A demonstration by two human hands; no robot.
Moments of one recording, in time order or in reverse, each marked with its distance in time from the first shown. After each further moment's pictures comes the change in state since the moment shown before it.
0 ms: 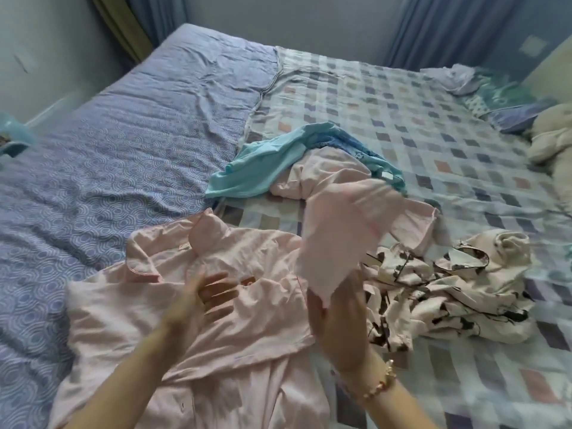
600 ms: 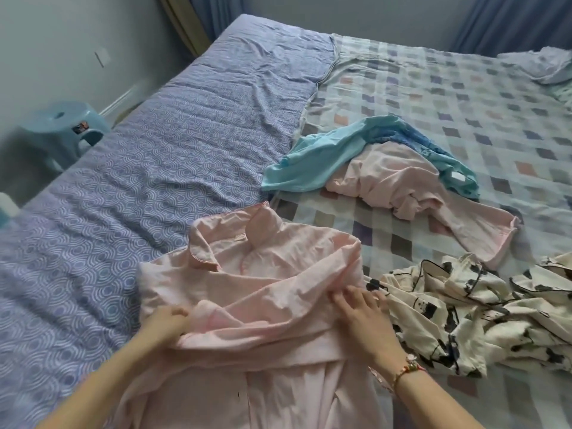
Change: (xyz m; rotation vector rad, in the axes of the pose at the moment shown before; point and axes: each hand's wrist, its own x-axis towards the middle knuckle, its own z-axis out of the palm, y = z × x) left_hand -0.013 0.007 -0.123 1.243 0.270 -0.218; right_hand -0.064 0.062 0.067 -0.496 -0.941 0.062
